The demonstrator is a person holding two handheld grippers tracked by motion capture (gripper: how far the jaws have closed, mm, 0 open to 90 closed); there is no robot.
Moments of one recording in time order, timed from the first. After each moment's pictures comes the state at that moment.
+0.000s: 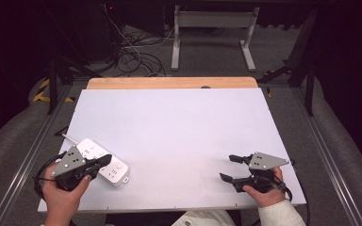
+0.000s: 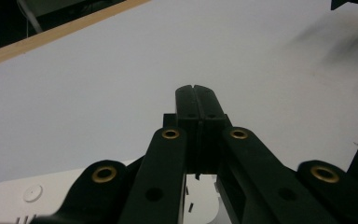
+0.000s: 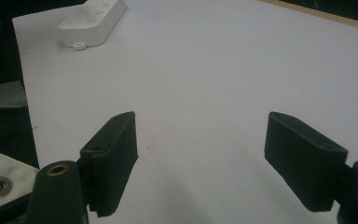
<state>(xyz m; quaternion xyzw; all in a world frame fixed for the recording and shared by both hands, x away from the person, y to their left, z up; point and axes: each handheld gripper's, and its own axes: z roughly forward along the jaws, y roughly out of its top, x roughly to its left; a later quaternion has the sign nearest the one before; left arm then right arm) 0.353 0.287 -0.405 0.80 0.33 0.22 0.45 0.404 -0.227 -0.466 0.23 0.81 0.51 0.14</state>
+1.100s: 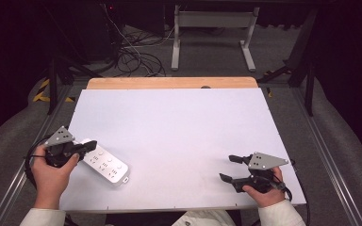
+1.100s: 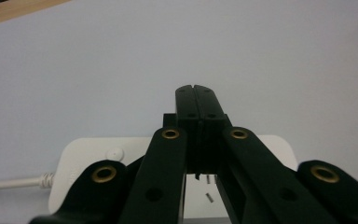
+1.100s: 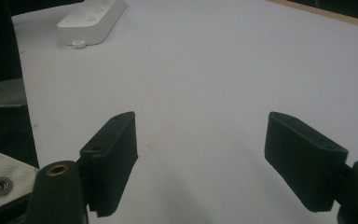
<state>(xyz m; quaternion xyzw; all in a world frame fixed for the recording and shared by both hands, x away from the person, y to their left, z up) 0.404 0.334 -0.406 0.79 0.42 0.20 0.39 0.404 -0.226 -0.467 0.23 0.82 0.51 0.14</state>
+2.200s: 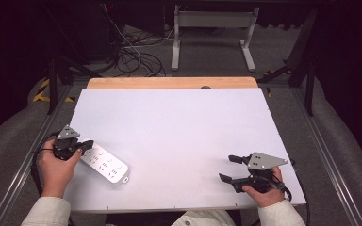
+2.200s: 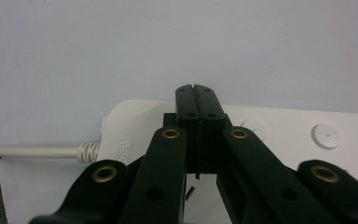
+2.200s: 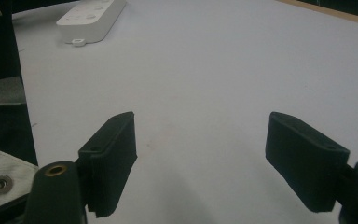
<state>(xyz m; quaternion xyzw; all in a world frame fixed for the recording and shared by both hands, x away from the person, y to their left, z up) 0.441 0.352 -0.449 0.80 0.47 0.20 0.32 0.405 -0.225 -0.468 0.23 0.82 0.51 0.13</state>
